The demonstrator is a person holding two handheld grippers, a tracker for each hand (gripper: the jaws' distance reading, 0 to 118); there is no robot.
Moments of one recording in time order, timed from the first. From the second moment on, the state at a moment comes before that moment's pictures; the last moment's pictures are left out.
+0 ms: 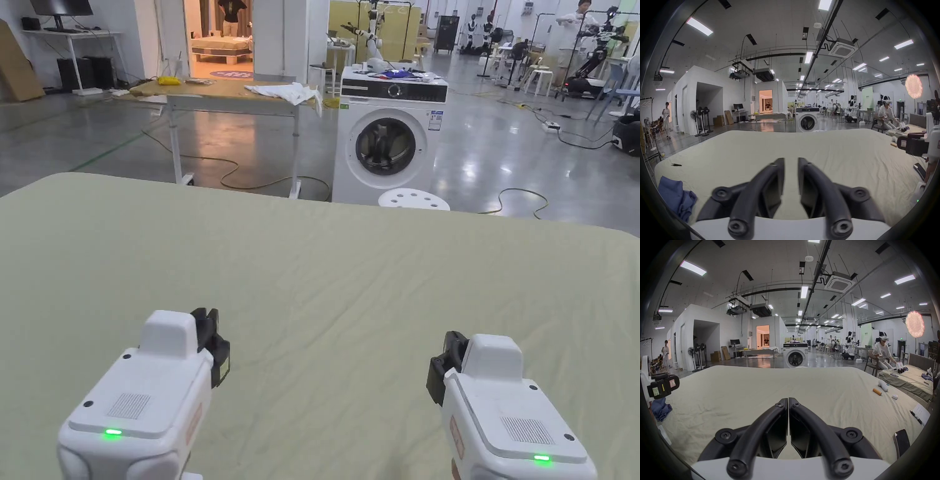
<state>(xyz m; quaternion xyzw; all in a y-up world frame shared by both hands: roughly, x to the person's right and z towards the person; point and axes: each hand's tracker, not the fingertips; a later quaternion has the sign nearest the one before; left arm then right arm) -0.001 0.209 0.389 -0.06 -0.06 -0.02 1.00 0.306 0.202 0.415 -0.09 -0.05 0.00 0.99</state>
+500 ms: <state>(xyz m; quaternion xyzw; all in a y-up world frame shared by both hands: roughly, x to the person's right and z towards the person) 0.024 0.212 0.388 -0.04 -0.04 -0.01 1.00 0.316 0.202 0.425 -0.08 -0.06 0.00 1.00</state>
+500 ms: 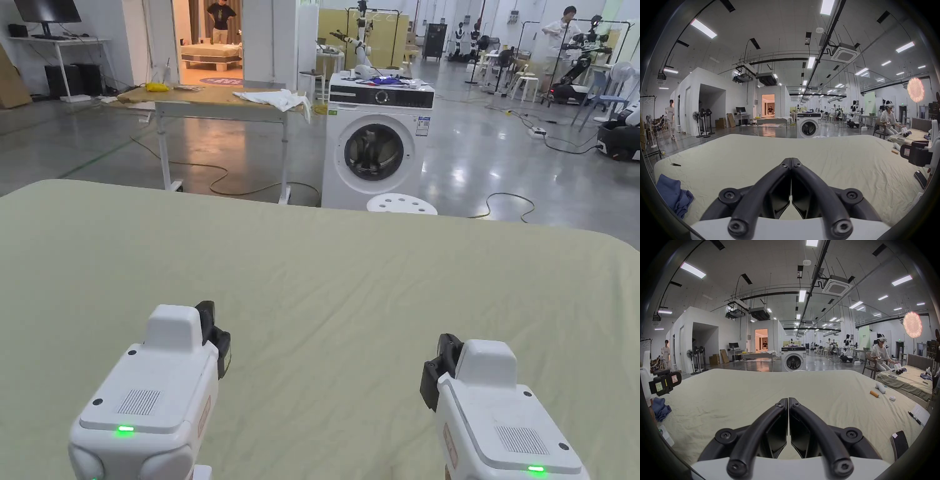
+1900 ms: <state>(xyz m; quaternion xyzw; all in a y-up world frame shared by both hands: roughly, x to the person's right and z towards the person) -0.006 0.216 0.393 -0.03 -0.04 0.02 1.00 0.326 0.205 0.404 -0.10 -0.09 -0.08 0.99</state>
